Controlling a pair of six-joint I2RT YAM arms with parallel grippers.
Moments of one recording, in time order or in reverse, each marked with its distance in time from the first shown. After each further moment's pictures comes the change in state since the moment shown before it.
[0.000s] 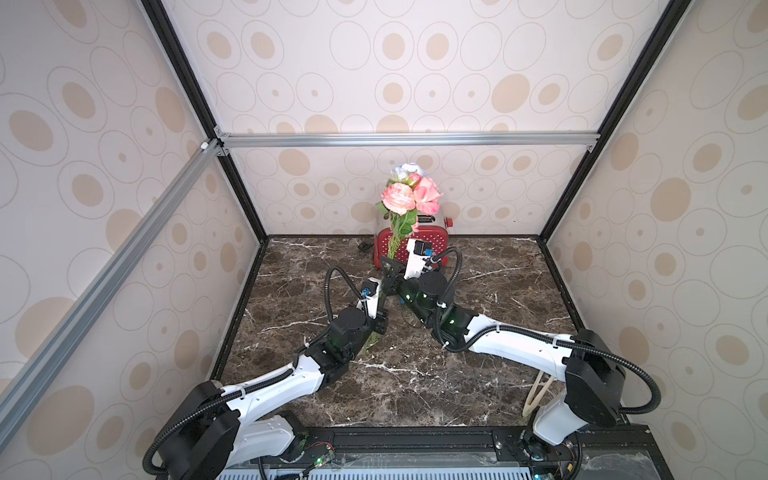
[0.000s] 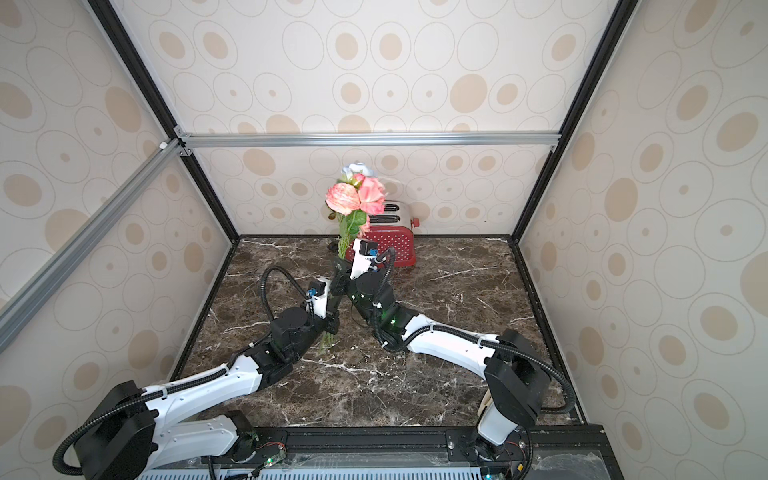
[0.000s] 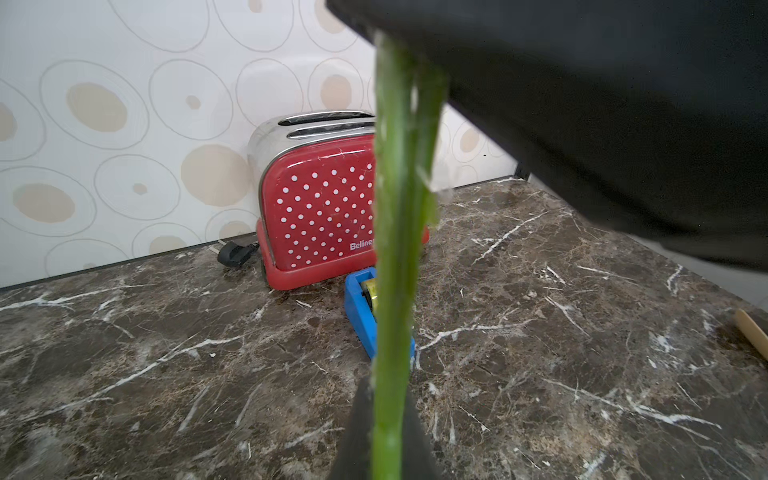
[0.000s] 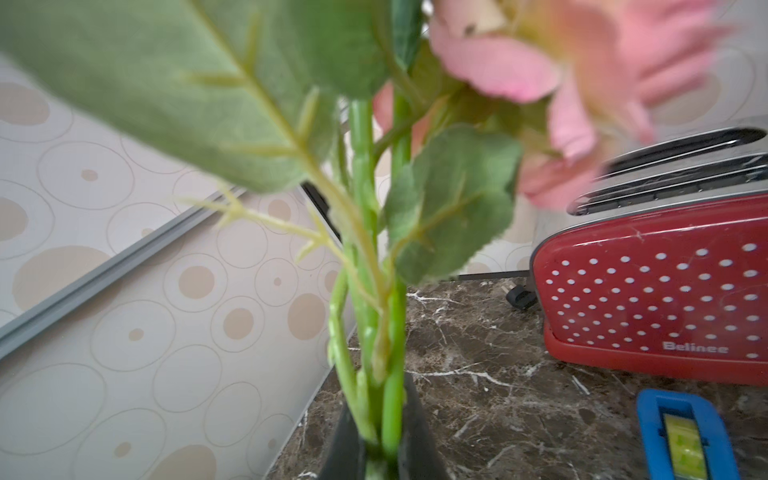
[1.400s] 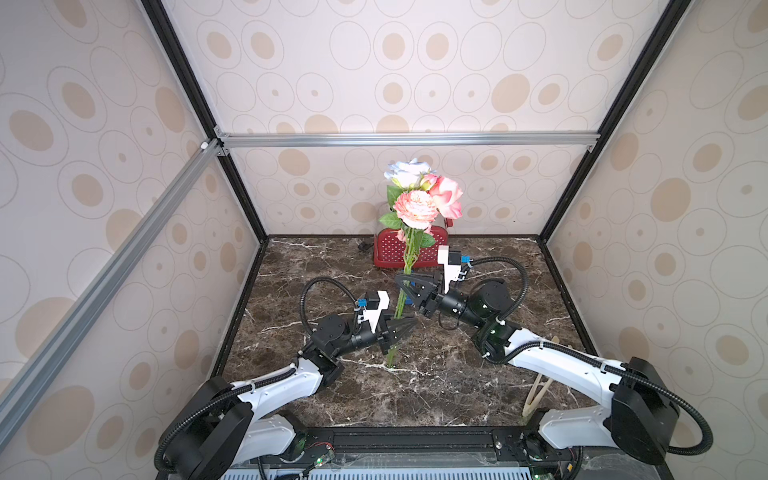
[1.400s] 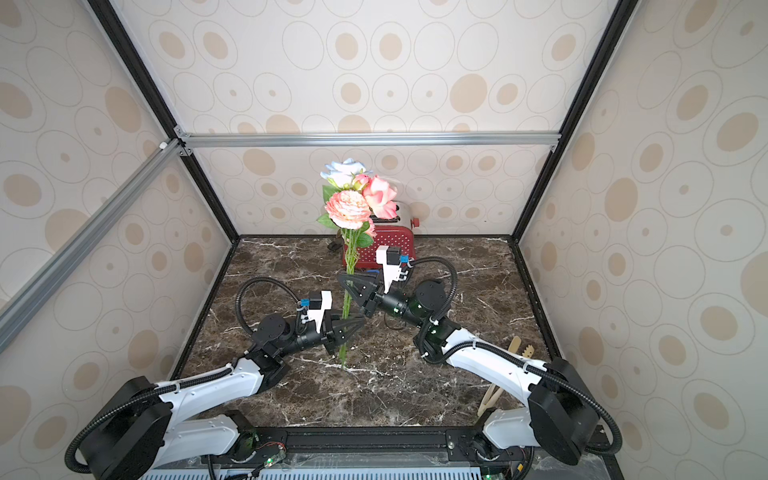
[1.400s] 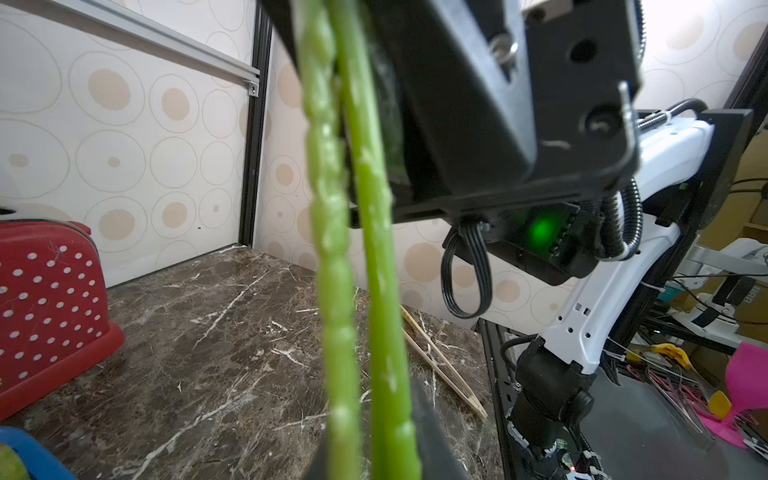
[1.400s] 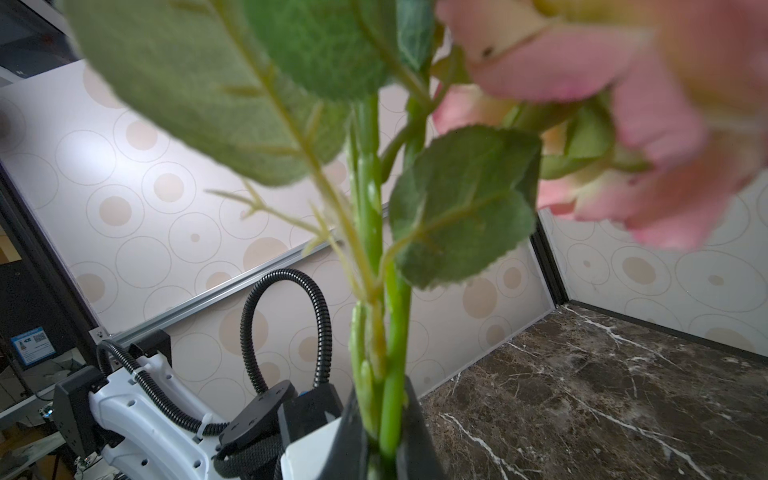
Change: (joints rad) left arm 0.094 0.037 -0.109 0.508 0.894 -0.222; right arm -0.166 -0.282 -0.304 0.337 -0.785 0.055
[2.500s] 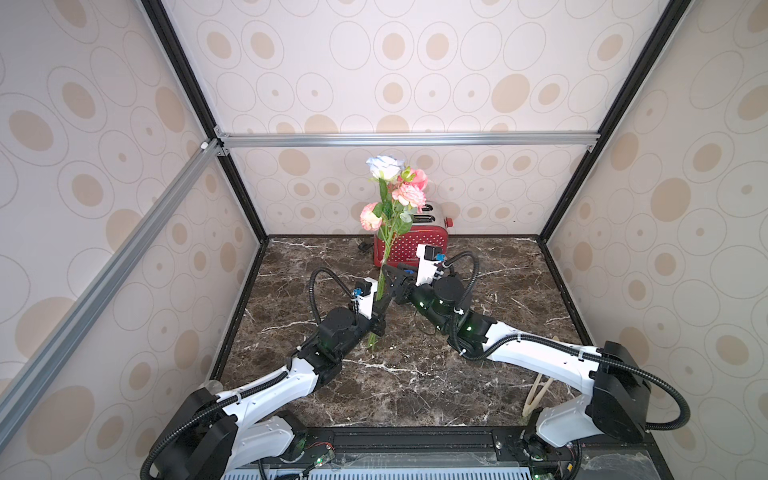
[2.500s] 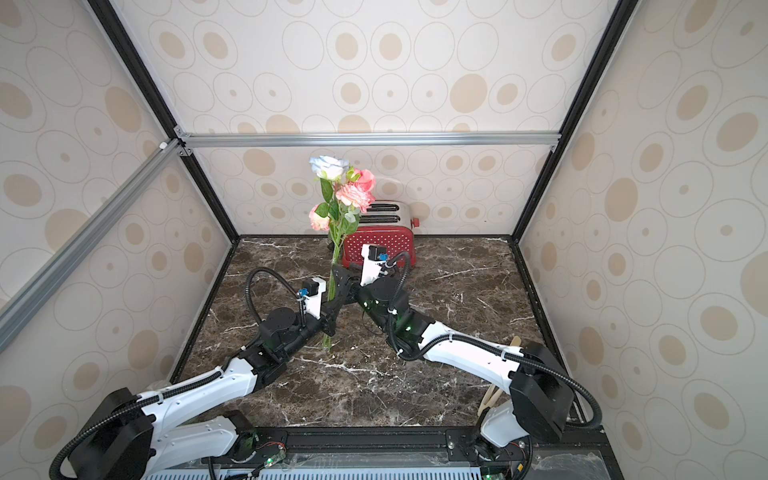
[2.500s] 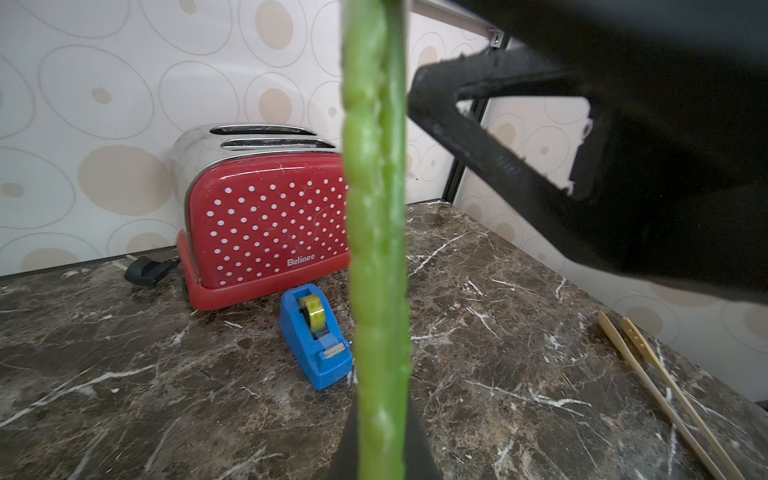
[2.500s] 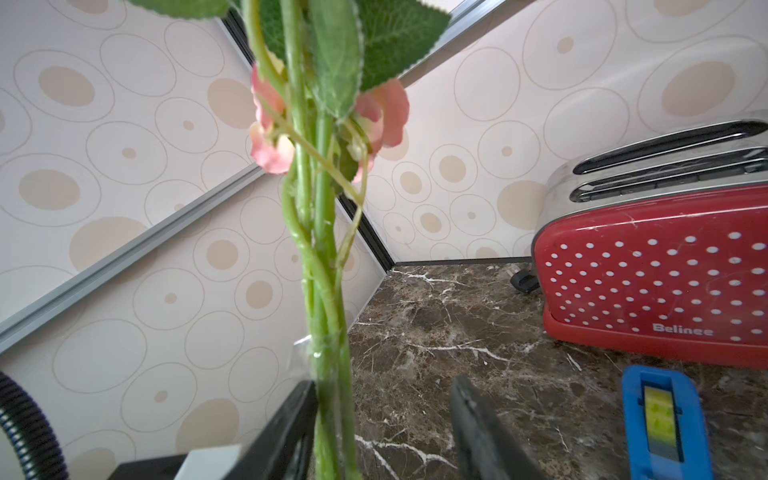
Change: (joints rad) left arm -0.020 -0.075 0.060 -0.413 -0.623 0.142; right arm 0.151 0.161 0.208 -0.372 0.706 -0.043
